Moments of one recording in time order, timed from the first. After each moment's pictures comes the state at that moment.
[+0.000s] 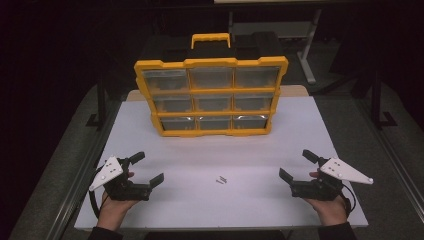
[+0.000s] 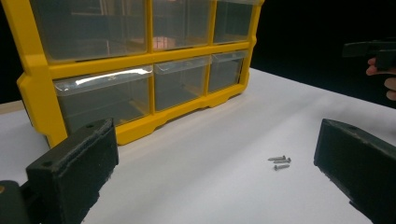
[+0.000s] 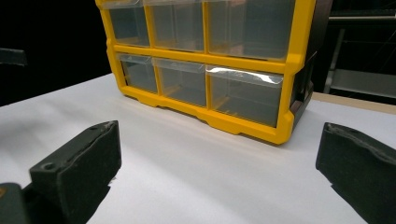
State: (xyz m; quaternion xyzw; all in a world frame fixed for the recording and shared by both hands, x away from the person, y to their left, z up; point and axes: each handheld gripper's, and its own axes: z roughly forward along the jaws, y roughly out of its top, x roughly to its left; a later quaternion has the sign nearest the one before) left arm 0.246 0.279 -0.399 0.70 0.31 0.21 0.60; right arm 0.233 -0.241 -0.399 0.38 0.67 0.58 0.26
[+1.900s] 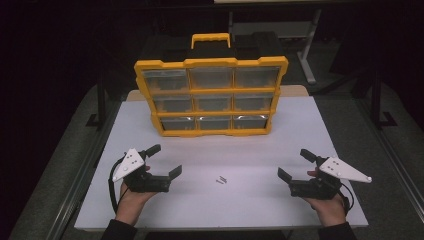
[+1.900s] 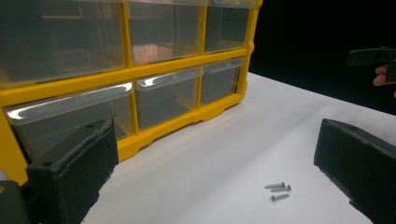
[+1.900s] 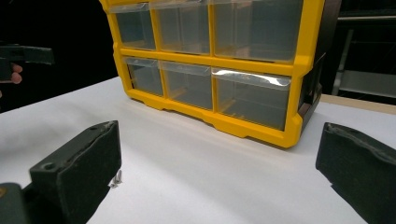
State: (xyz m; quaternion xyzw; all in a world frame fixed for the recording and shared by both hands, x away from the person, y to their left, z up) left arm 0.262 0.232 -0.390 0.71 0.31 0.22 0.60; right arm 0.236 -0.239 -0.401 0.38 0.67 0.59 0.24
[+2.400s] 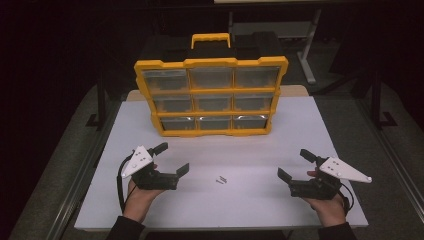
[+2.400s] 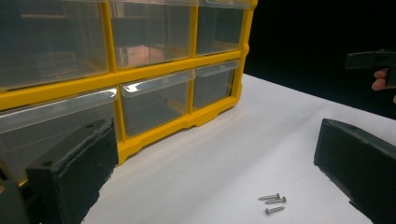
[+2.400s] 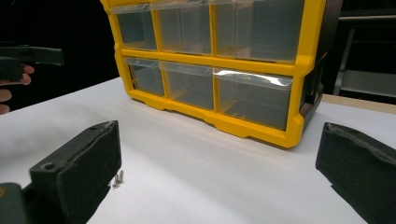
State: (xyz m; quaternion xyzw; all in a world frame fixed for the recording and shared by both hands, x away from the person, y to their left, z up) left arm 0.268 0.214 -0.389 0.71 0.31 0.21 0.60; right arm 0.236 -0.239 -0.401 0.38 0.67 0.59 0.24
